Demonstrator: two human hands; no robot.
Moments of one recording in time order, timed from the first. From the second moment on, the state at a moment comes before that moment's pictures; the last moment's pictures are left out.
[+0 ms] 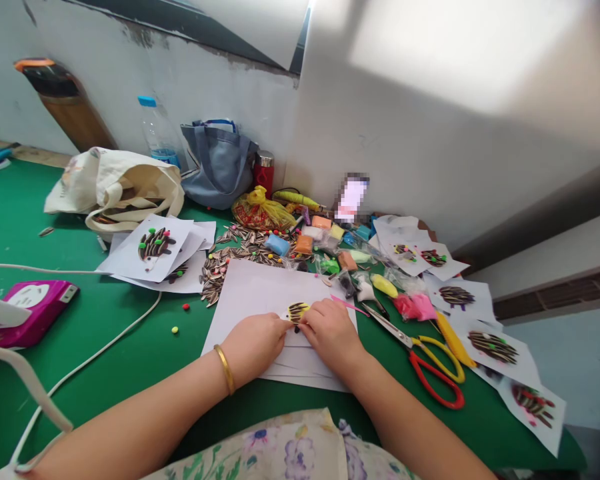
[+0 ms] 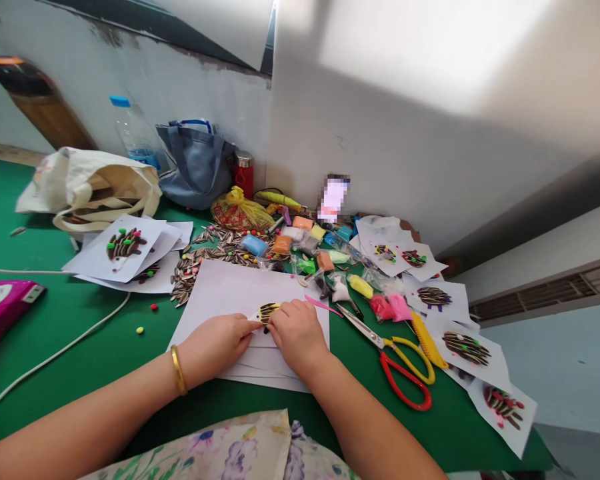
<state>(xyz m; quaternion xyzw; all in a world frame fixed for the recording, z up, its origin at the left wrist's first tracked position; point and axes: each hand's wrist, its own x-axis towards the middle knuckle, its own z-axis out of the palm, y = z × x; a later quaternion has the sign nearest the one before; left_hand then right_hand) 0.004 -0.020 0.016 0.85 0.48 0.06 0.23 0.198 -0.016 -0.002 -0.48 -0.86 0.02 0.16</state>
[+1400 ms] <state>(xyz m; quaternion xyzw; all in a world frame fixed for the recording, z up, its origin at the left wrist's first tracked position) 0.004 -0.007 0.025 0.39 0.48 0.36 0.70 0.220 0.000 0.002 -0.54 -0.80 0.15 0.23</state>
